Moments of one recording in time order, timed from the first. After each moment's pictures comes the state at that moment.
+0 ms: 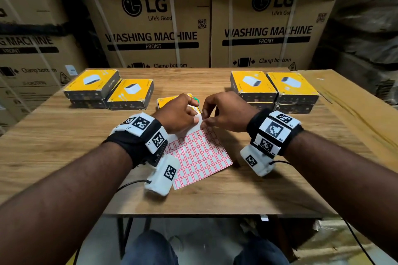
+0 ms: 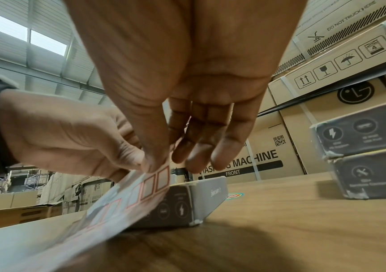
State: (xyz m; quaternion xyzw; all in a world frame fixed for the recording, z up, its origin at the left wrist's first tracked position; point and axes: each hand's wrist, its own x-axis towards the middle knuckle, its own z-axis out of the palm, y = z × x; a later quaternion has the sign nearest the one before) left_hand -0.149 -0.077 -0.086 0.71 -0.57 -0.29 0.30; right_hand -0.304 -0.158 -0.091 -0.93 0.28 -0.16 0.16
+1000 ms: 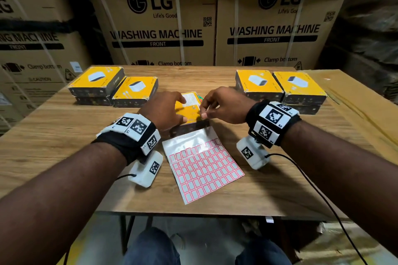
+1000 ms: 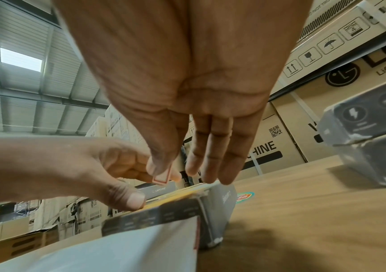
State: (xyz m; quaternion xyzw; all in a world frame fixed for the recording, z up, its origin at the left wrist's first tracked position) left_hand -0.104 -0.080 -0.092 0.77 -0.62 -0.03 0.14; right_hand -0.285 -0.168 -0.084 -0.92 0.29 -0.13 0.21
